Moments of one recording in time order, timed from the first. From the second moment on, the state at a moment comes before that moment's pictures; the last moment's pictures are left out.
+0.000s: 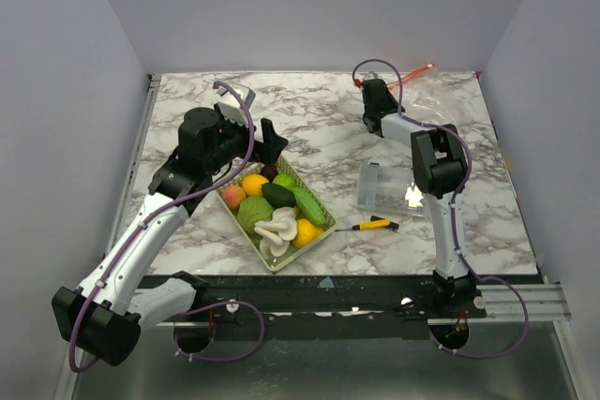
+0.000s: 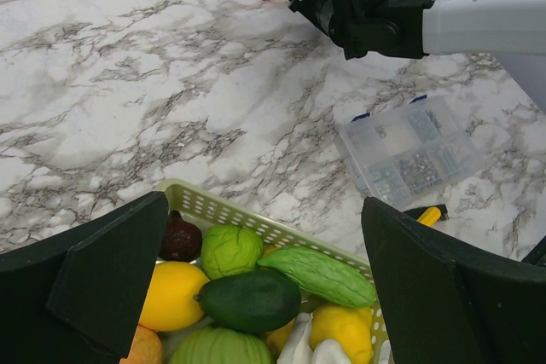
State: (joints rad) left arm -0.43 1.05 1.04 -0.24 0.25 -0.20; right arm 0.29 2.39 1.73 0.01 0.74 -0.60
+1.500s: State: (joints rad) left arm -0.43 1.16 0.83 0.08 0.41 -1.27; right arm 0.47 1.27 0.59 0.68 -0.09 0.03
